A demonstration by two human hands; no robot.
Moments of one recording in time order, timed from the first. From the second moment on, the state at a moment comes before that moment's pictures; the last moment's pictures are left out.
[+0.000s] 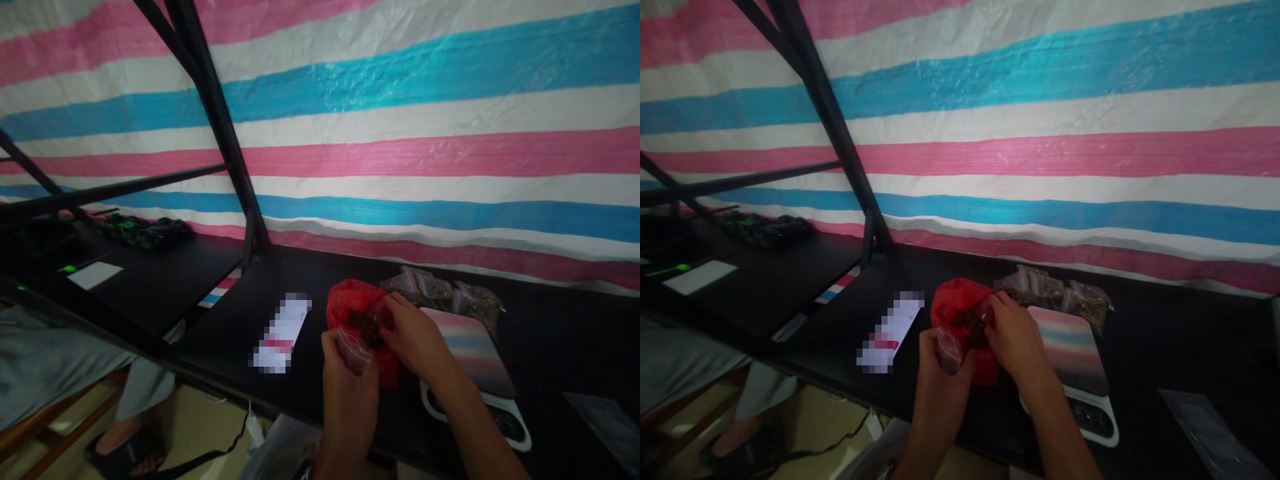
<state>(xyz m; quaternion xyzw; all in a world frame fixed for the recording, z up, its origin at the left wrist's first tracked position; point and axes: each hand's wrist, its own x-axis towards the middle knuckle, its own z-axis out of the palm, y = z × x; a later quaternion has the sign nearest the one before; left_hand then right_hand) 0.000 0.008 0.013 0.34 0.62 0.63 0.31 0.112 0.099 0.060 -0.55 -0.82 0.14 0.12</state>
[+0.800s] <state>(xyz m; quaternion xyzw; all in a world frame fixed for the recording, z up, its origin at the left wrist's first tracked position) -0.003 -0.004 0.013 0.28 0.65 0.66 0.24 0.098 0.062 0.083 -0.55 -0.83 0.13 0.00</state>
